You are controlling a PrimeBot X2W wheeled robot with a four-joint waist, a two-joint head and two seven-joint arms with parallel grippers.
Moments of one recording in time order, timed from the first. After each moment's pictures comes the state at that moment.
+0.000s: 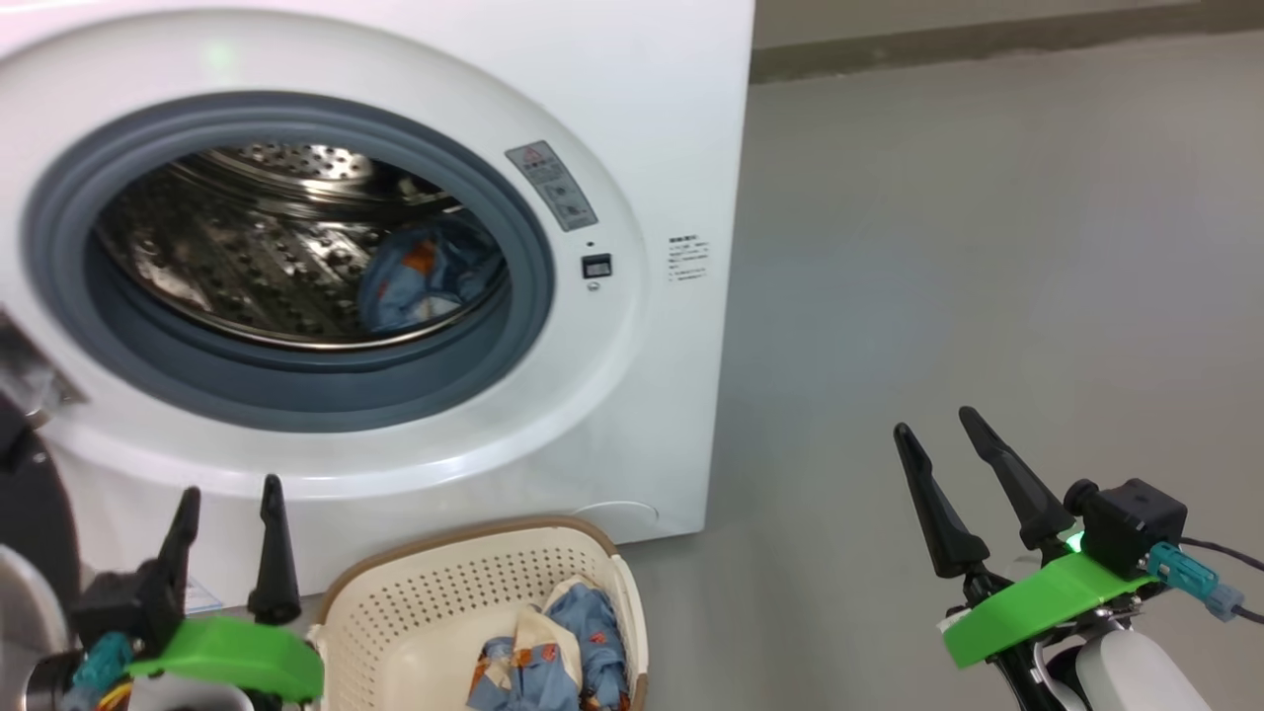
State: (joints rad) left arm -0.17 0.06 0.08 0.33 -0.19 -0.13 -0.26; right arm -0.19 -0.22 0.20 0.21 0.44 0.12 -0.26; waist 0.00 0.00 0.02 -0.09
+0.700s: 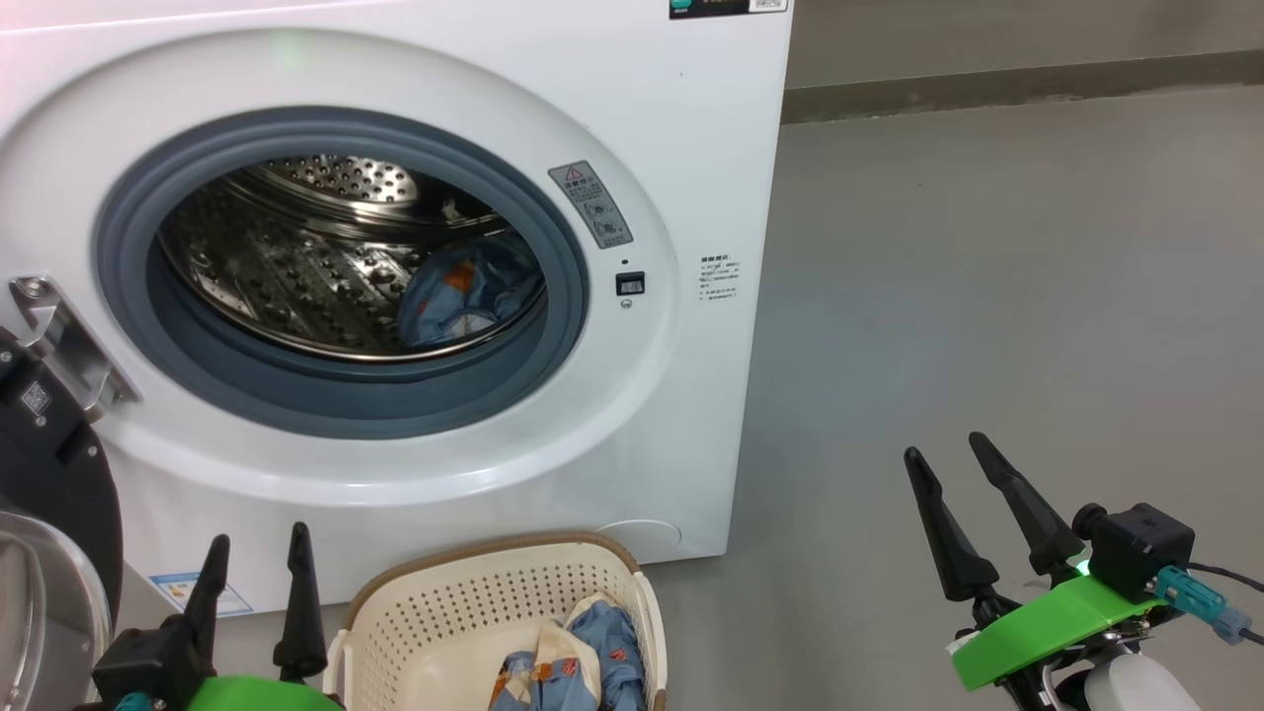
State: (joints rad) left arm -0.04 0.04 0.05 0.22 -0.23 -0.12 -0.26; right arm -0.14 -0.22 0.19 0.21 0.44 0.12 -0.26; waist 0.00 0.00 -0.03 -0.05
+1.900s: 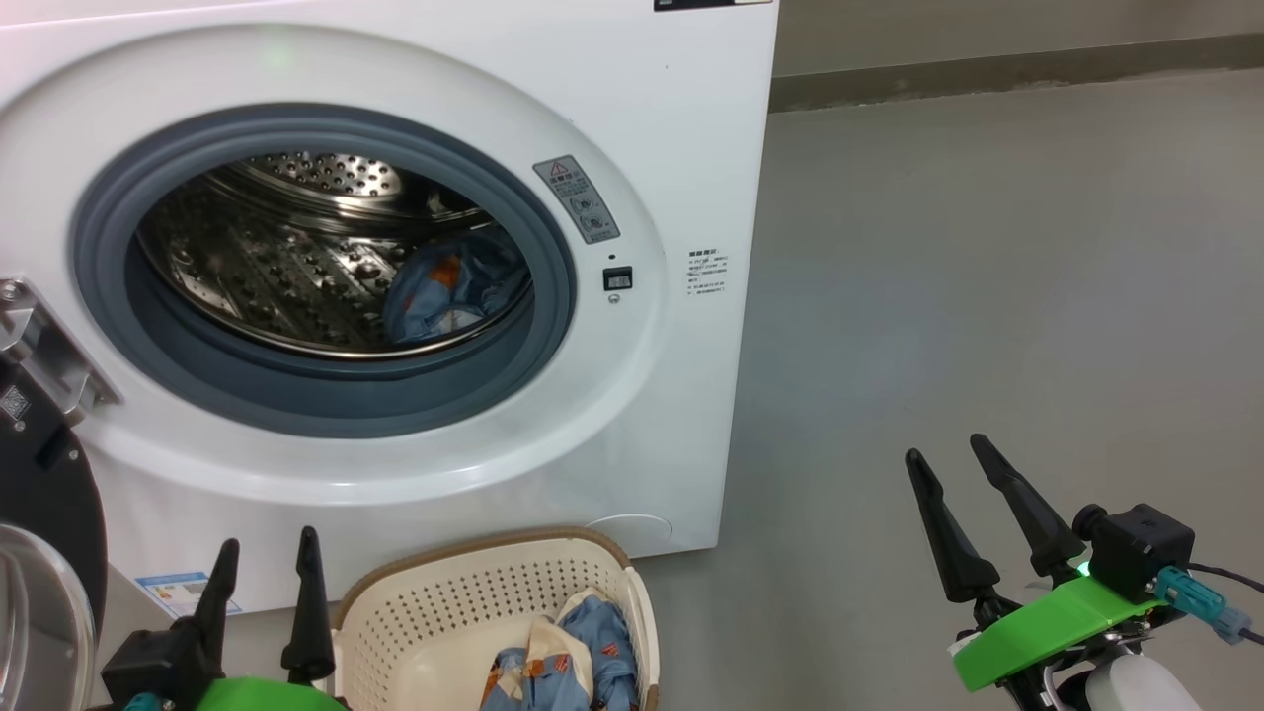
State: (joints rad) left arm -0.04 0.04 0.03 0.23 -0.24 -0.09 -0.26; right arm -0.14 -0.23 0.19 0.21 0.44 0.12 -0.26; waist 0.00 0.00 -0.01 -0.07
